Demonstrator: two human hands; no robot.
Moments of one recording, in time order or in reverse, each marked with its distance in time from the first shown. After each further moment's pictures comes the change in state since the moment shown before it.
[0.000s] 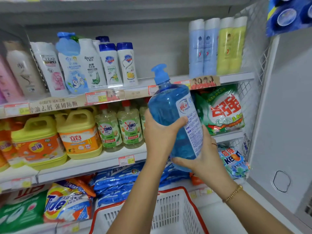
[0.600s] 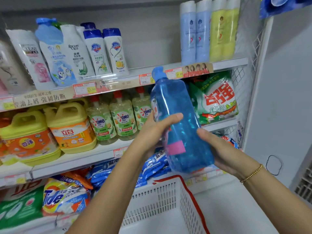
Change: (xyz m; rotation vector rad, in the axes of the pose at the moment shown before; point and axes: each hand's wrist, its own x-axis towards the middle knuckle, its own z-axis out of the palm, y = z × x) left_hand -0.004 -0.006 -0.012 -0.088 -0.519 -0.301; right_hand -0.003 0.011 -0.050 0.797 -0.567 0.251
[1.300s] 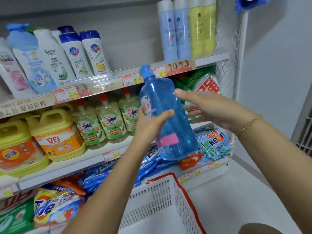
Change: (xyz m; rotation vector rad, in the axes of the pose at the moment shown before) left_hand 0.032 -0.011 0.032 0.065 0.267 0.115; right_hand 0.010 -0.089 -0.007 -0.538 0.323 0.088
